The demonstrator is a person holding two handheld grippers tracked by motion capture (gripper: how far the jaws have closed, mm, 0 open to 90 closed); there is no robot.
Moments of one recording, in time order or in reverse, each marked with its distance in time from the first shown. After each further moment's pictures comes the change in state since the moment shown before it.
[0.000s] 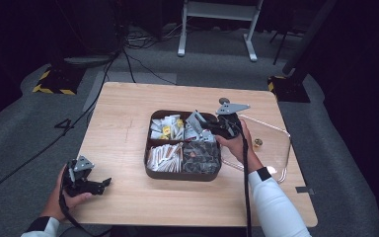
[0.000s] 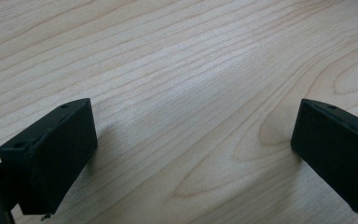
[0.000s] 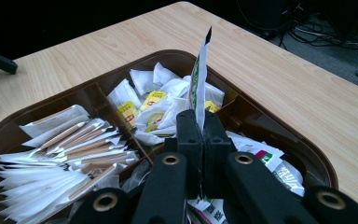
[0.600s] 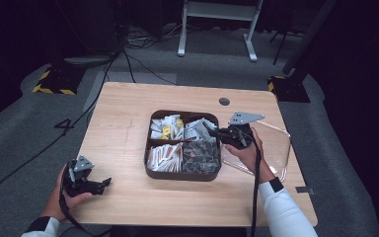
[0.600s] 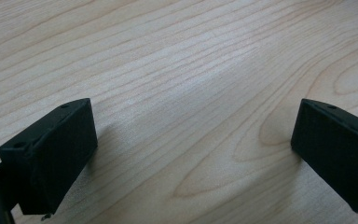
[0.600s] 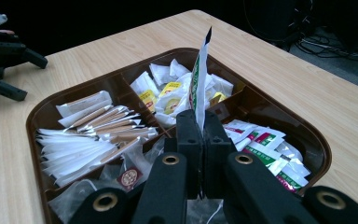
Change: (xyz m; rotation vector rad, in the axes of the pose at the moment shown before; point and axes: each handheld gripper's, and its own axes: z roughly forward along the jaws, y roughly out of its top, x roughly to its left) left arm 0.000 0.000 0.000 0.000 0.002 -0.002; right arm 0.009 -0.021 -0.037 -0.049 0.039 -0.020
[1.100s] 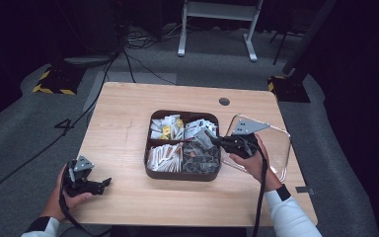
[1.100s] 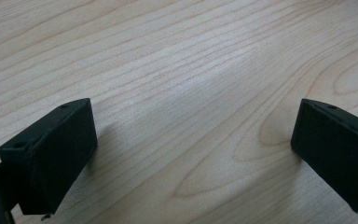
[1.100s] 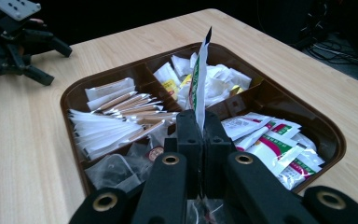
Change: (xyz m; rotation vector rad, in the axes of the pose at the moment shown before) left arm 0.000 0.000 0.000 0.000 0.000 0.000; right arm 0.017 -0.010 -0.019 0.002 0.038 -0.043
